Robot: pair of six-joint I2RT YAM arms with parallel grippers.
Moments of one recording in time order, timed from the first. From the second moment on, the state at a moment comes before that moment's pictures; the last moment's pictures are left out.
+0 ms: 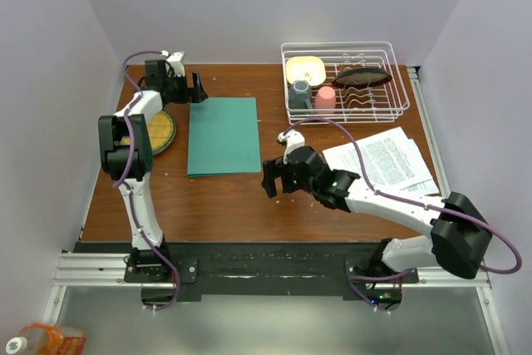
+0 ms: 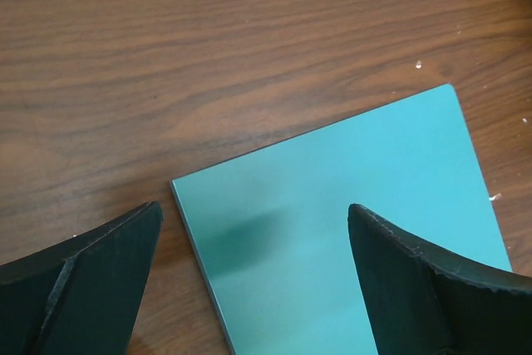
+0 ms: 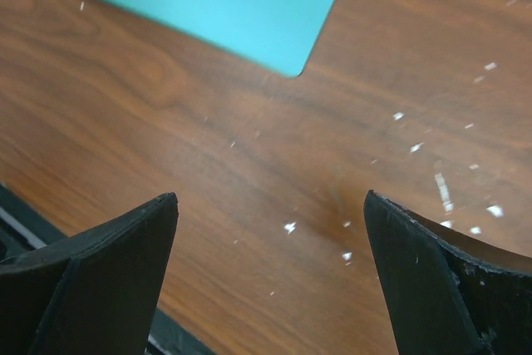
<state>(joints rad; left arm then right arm) 0.07 2.18 1.65 -0.14 0.43 -0.05 0.89 1.31 0.80 -0.10 0.16 0.43</state>
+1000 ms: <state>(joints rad) 0.02 2.03 1.26 0.03 0.40 -0.04 1.05 1.37 0.67 0.06 0.22 0.72</state>
